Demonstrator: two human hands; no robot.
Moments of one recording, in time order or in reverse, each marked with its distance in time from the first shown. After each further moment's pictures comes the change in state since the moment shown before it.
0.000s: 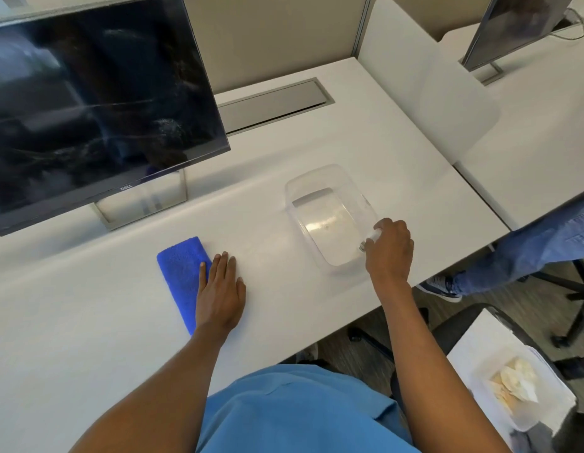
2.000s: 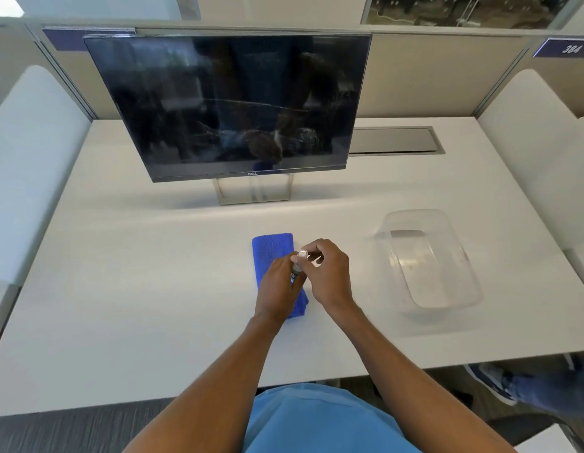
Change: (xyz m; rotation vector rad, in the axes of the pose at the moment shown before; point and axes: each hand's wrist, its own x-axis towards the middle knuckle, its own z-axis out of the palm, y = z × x) left_hand -0.018 -0.027 -0.033 -0.698 0.263 -0.193; right_hand -0.126 -0.189 0.088 0.684 -0.427 -0.508
